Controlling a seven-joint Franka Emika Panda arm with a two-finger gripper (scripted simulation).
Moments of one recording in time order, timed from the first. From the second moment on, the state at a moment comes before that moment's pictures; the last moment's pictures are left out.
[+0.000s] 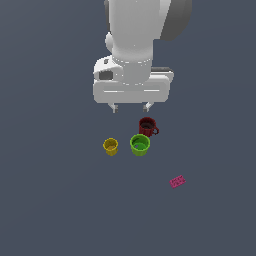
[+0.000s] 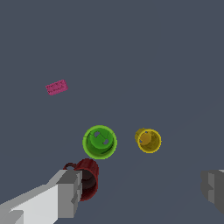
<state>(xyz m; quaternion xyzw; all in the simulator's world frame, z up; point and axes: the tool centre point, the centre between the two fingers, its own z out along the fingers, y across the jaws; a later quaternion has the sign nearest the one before) 0.006 0.008 0.326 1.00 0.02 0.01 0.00</state>
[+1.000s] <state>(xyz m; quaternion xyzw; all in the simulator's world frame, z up) 0.007 0.019 0.306 1.00 0.04 -0.01 0.01</state>
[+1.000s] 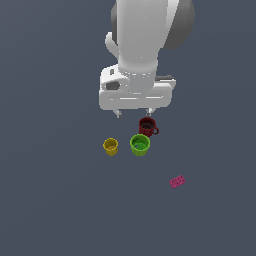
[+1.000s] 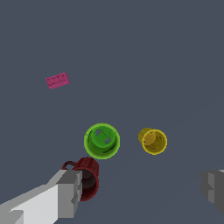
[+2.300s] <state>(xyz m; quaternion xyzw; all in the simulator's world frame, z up) -0.011 -0.068 0.128 0.98 0.21 0.00 0.00</state>
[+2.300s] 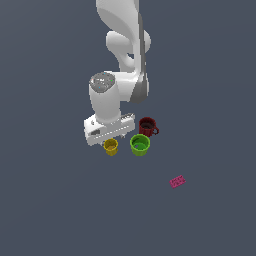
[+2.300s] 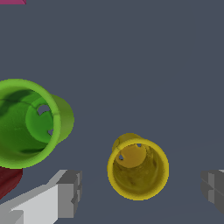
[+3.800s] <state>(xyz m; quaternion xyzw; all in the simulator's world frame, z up) -0.025 -0.084 0.049 0.97 0.25 0.00 0.00</state>
